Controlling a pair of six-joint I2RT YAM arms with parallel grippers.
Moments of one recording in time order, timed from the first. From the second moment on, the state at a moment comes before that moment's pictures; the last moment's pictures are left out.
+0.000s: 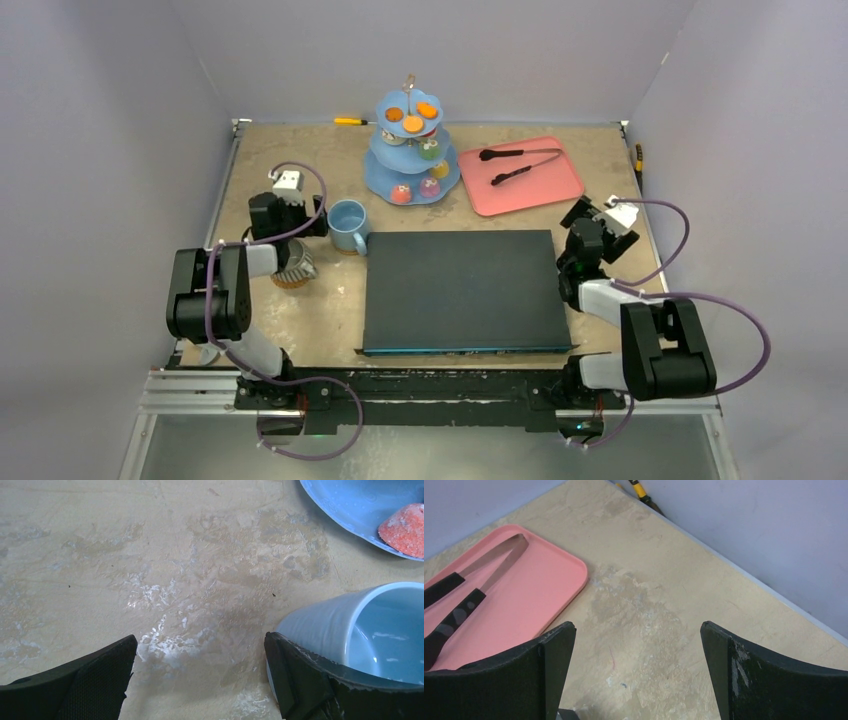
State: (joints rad) left arm 0.09 1.63 0.64 0.52 0.26 0.00; right arm 0.09 1.31 0.38 0.66 0.75 0.30
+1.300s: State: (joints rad) left arm 0.07 1.61 0.32 1.08 0.10 -0.02; right arm 0.08 1.57 0.25 1.33 0.33 0.07
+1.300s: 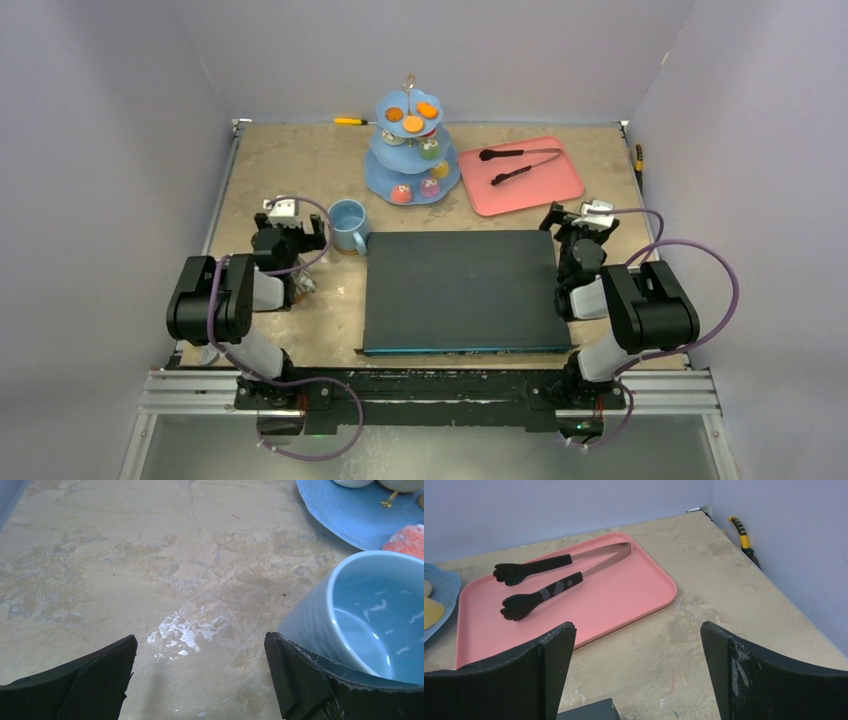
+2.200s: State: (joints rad) left arm 0.03 1.66 0.27 1.23 0.11 0.03; right arm 0.08 1.57 0.25 1.38 0.32 0.06
